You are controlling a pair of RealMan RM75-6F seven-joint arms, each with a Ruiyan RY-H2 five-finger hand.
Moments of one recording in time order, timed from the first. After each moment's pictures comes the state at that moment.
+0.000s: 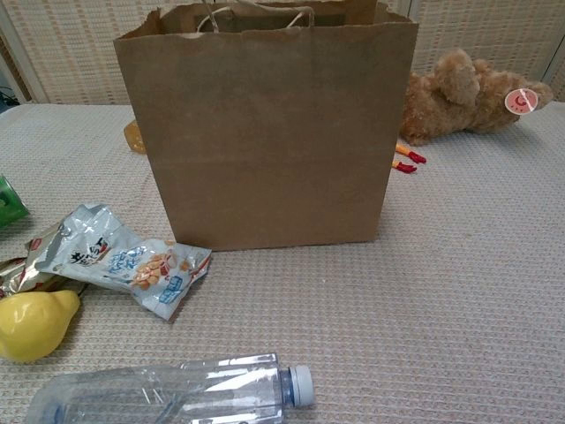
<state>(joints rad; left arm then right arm) -0.56 -1.28 -0.07 -1.60 0.50 1.23 0.85 0.07 -0.95 0.01 -1.96 -1.65 1.50 0.02</state>
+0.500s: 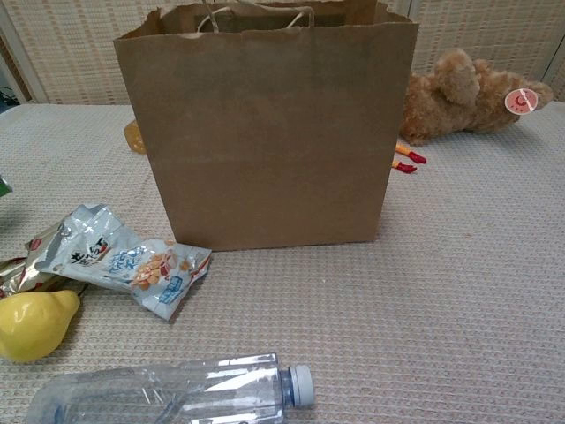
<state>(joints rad) -0.52 -1.21 -0.09 -1.66 0.55 1.26 0.76 0.08 -0.95 0.01 -1.96 -1.66 1.50 0.02</state>
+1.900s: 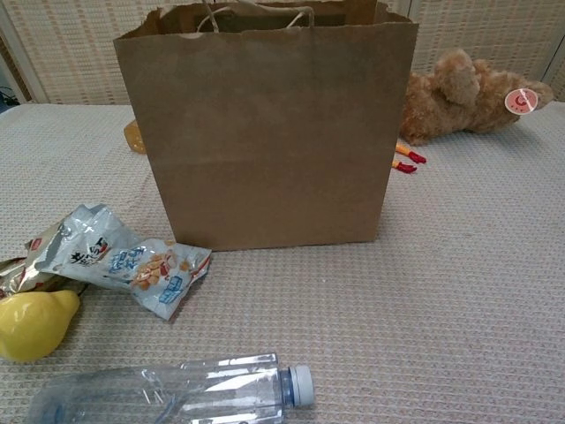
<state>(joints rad) -0.82 -1.18 -0.63 -2.29 0.58 1.42 0.37 0.11 -0.97 0.02 -1.93 -1.63 1.45 0.04</state>
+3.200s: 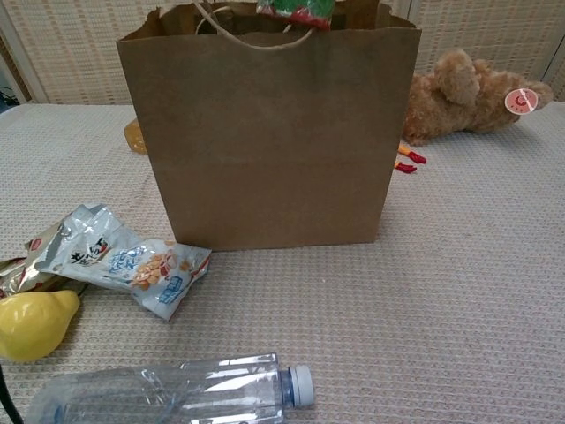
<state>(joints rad) -1.05 -1.39 -0.60 -2.04 0.56 1.27 0.28 0.14 -0.99 0.02 -1.92 -1.58 1.38 0.03</state>
